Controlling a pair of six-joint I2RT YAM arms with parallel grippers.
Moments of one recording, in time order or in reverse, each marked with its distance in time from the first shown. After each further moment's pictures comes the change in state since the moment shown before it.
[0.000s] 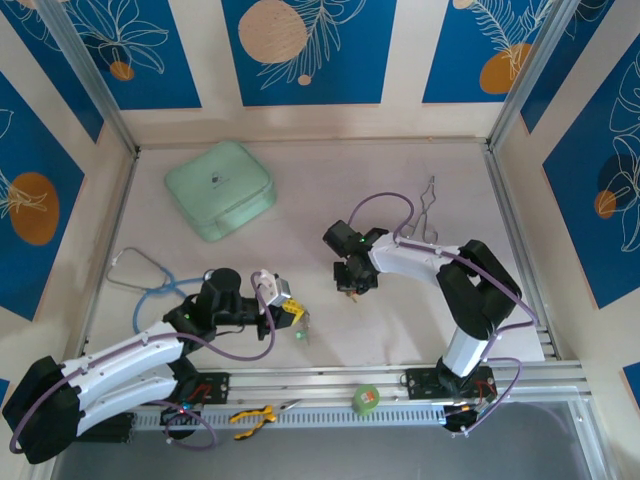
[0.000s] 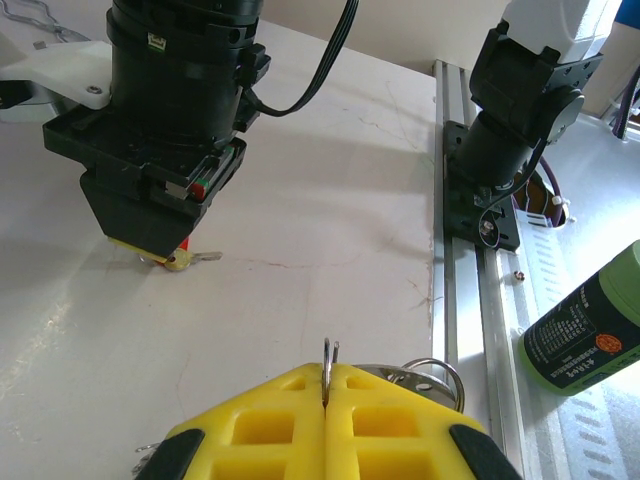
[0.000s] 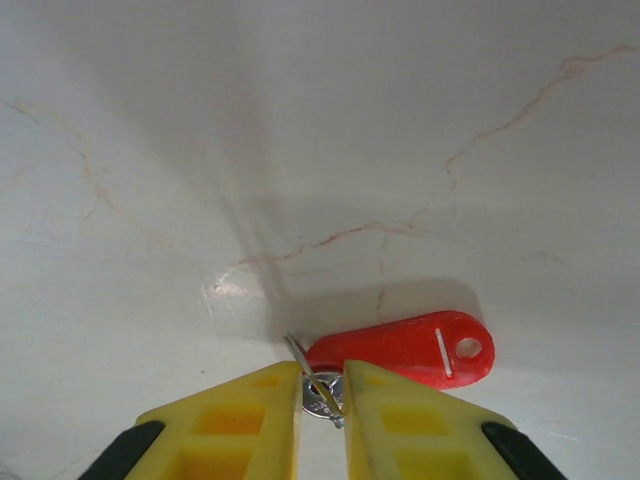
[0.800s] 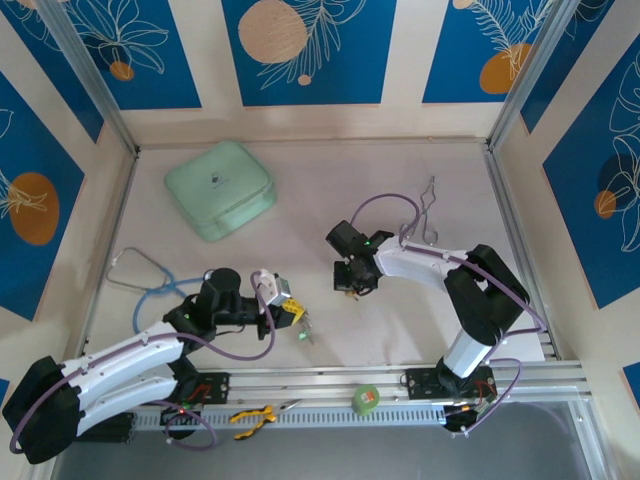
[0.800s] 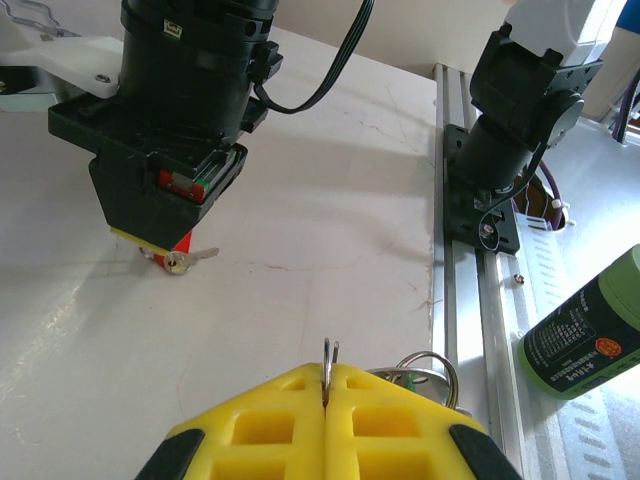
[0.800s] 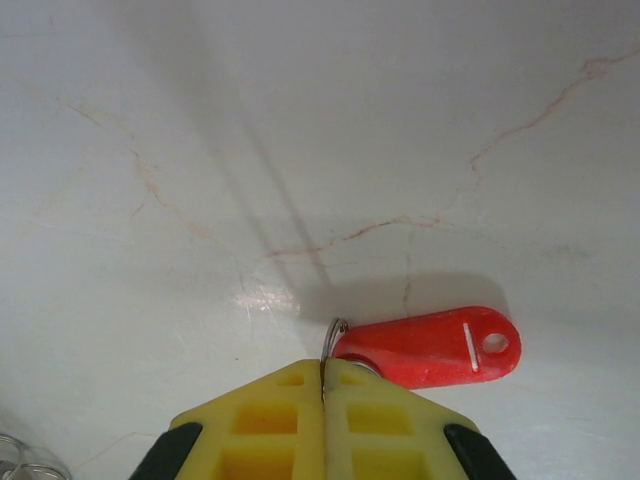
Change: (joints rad) left arm 0.002 0.000 0.000 0.005 0.000 -0.006; right arm -0.002 -0.050 -0.044 0.057 -0.029 0.016
